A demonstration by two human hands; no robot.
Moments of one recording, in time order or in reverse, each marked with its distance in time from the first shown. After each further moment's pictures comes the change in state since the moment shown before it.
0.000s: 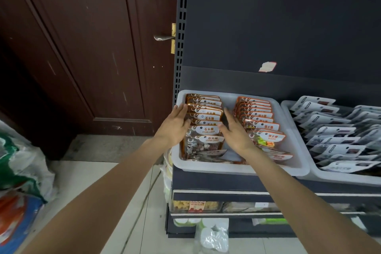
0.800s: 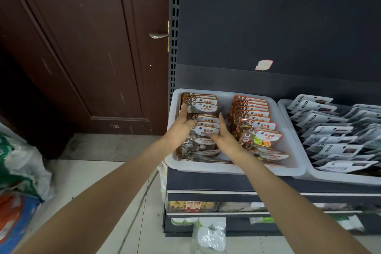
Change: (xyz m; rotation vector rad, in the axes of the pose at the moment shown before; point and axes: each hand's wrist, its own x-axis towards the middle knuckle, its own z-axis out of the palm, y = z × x) left_hand -0.005 0.040 0.017 -0.782 -0.019 -0.099; right_hand -0.004 0.004 0.015 0.407 -0.121 0.094
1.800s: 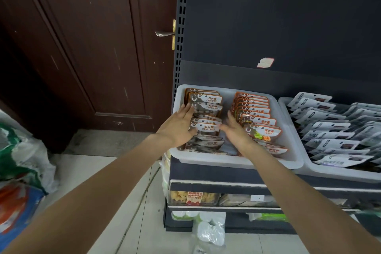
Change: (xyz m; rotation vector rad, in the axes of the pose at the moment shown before) left_hand -0.017 -0.008 -0.021 1.049 -0.051 0.139; right_hand -0.006 0.002 -0.016 0.014 0.039 0.122
